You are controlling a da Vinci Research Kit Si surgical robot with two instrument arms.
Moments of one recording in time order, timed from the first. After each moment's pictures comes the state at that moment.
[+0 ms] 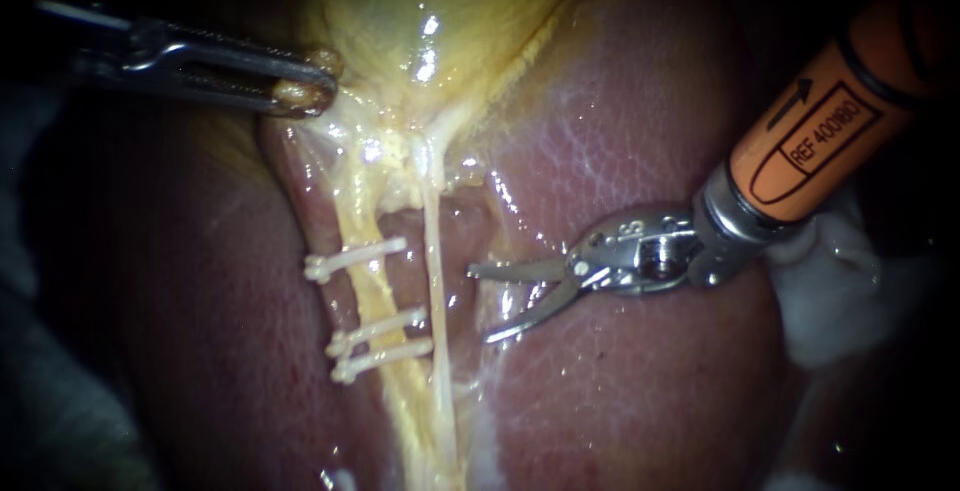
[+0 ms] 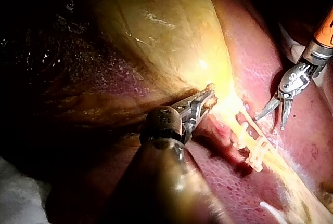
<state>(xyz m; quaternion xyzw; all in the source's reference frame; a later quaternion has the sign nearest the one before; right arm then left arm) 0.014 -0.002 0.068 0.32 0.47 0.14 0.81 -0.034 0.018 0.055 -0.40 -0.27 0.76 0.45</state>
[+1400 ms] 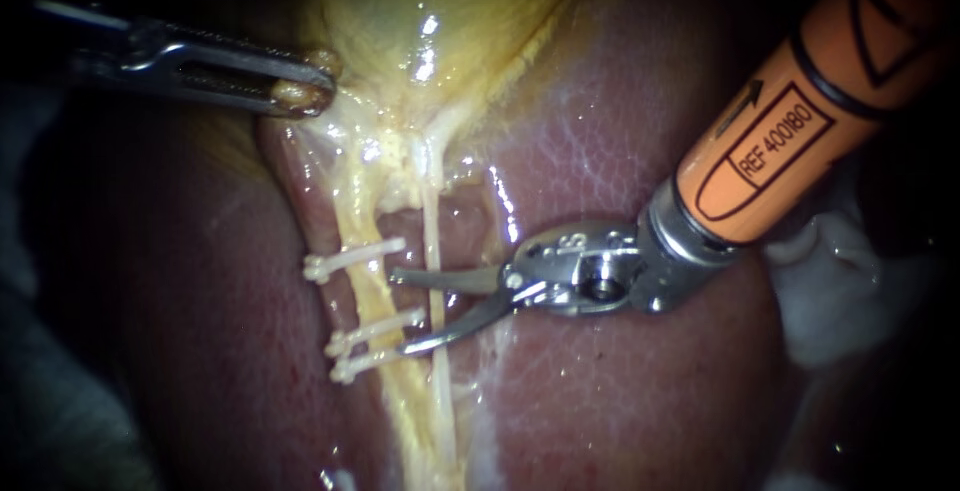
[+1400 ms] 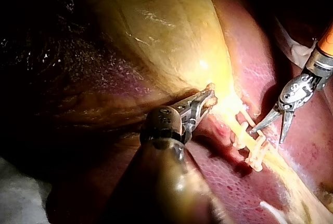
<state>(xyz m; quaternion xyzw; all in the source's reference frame) 0.020 -0.003 0.066 0.38 0.48 0.16 0.77 -0.034 0.018 0.055 -0.40 -0.27 0.76 0.45</state>
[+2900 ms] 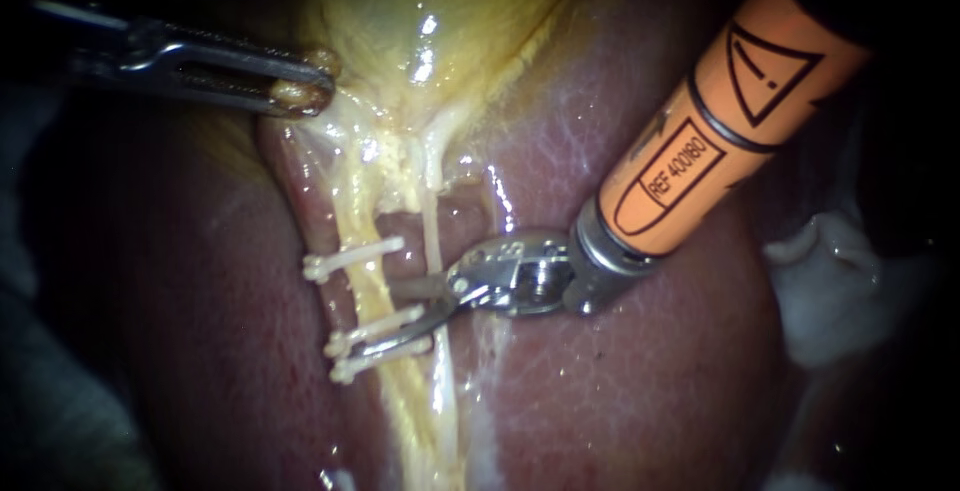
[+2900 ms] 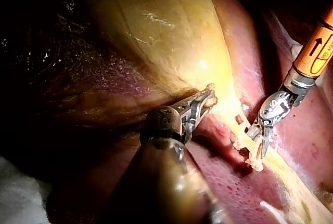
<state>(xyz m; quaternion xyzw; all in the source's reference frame) 0.025 -0.004 0.070 0.41 0.50 0.12 0.75 -0.034 0.018 0.055 -0.40 -0.27 0.76 0.45</state>
